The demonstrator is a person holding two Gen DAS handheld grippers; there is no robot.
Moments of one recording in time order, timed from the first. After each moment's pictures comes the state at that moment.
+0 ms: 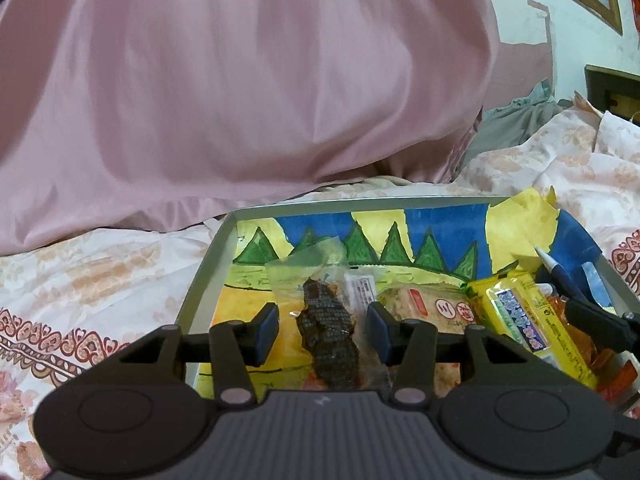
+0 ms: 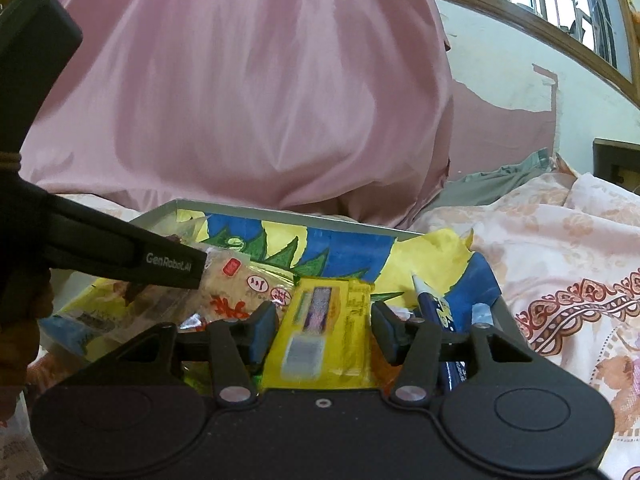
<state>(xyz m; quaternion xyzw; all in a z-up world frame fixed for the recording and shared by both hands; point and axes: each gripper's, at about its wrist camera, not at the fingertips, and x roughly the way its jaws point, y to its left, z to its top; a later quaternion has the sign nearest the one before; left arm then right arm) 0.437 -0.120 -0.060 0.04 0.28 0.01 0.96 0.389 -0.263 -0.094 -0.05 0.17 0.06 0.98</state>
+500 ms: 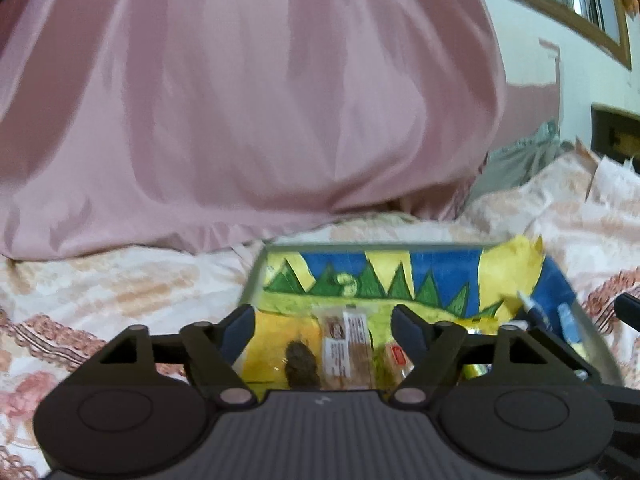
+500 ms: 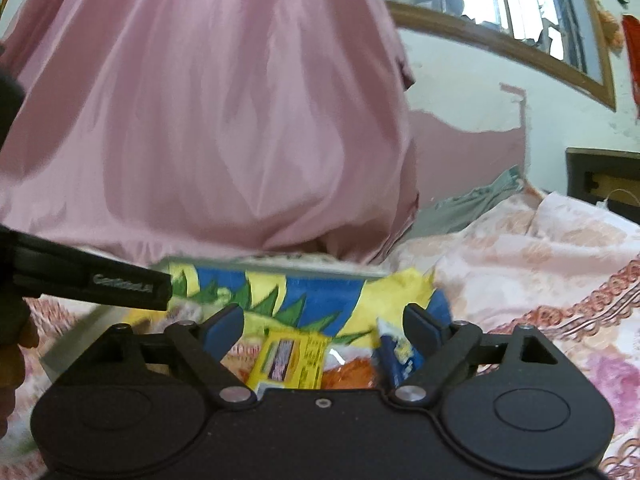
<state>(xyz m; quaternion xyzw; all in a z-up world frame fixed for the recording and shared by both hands) 0.398 -0.105 -0.005 0.01 0.25 0.02 0.97 0.353 -0.286 -0.037 -0.01 0.13 0.04 0.99</state>
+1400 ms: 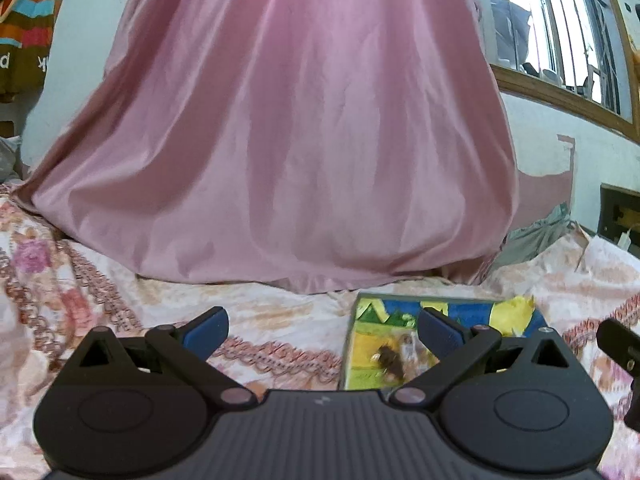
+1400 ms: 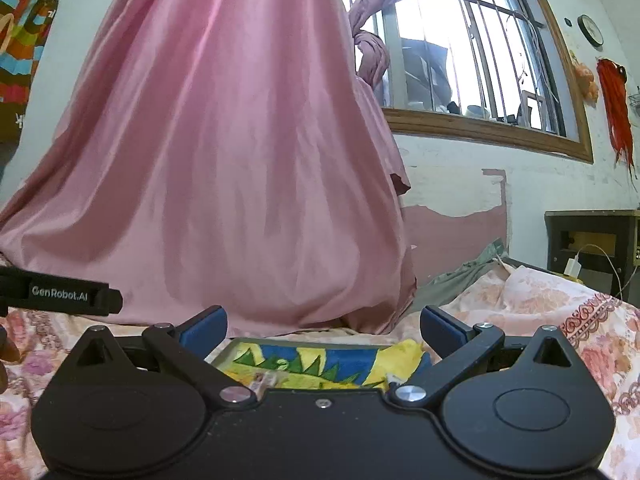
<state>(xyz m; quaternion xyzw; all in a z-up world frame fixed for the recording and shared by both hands) 0.212 -0.036 0.081 -0.02 0.16 0.09 0.98 0.176 -0.271 0.055 0.01 0.05 0.06 1.00</state>
